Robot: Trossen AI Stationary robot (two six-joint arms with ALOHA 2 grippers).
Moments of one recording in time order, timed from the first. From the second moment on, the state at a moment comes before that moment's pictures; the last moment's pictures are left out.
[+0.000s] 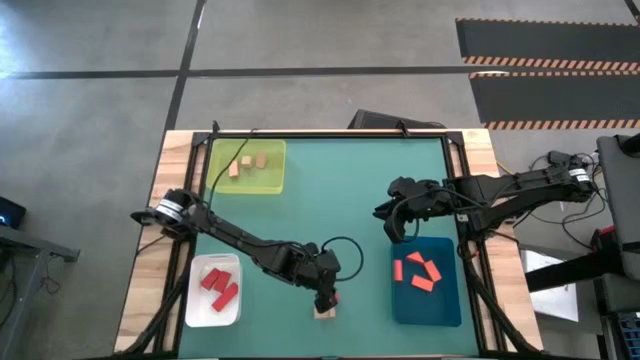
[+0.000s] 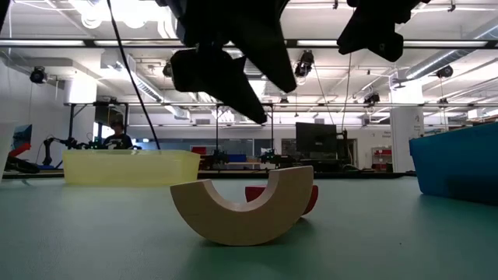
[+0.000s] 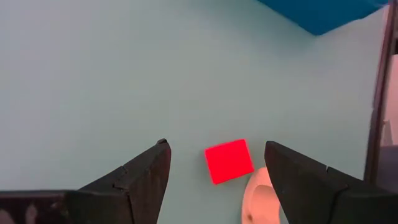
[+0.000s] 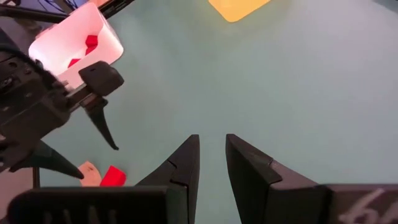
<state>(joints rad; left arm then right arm) -0.39 1.93 1.47 -0.49 -0.17 -0.78 0.13 1.11 0.94 -0.54 0.19 0.63</state>
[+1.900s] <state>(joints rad) -0.45 2.08 1.37 -0.27 -0.26 -0.86 0.13 1.14 0.93 -0.54 0.21 0.58</state>
